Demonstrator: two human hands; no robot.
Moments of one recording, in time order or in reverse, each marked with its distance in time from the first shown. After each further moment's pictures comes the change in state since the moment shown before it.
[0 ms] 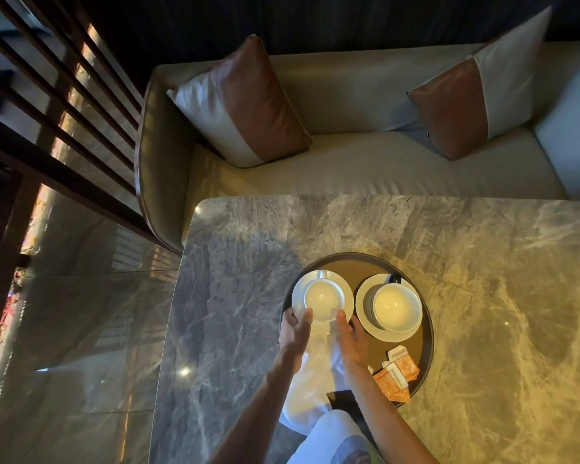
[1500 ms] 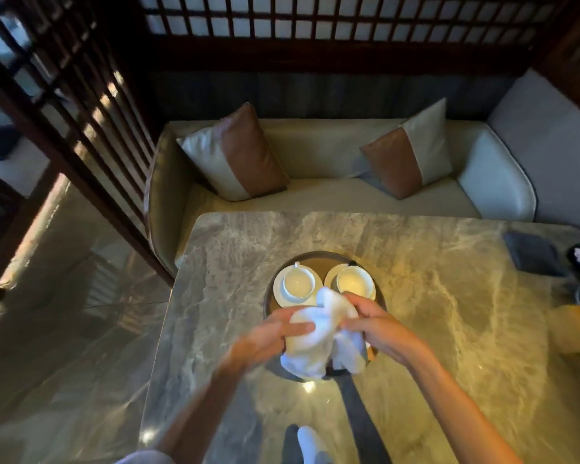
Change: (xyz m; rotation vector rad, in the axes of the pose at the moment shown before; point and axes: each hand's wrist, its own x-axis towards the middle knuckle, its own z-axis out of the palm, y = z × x) left_hand -0.165 0.007 -0.063 -0.075 -0.835 0.286; right_hand -0.175 -0.092 -0.152 -0.238 -0.814 -0.364
